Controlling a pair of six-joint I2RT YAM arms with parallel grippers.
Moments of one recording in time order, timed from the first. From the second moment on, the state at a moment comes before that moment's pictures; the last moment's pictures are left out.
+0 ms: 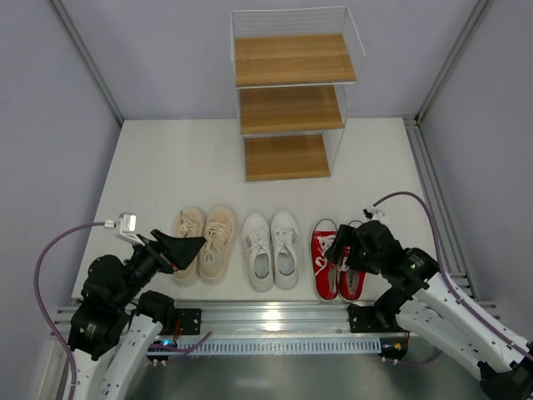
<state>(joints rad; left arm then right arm) -0.34 0.14 0.72 -0.73 0.23 -0.82 0.60 0.63 0.58 -0.82 0.09 0.80</state>
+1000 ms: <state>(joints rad) -0.34 0.03 0.67 -0.77 0.22 -0.84 0.93 0.91 0.45 -0.72 0.41 0.99</state>
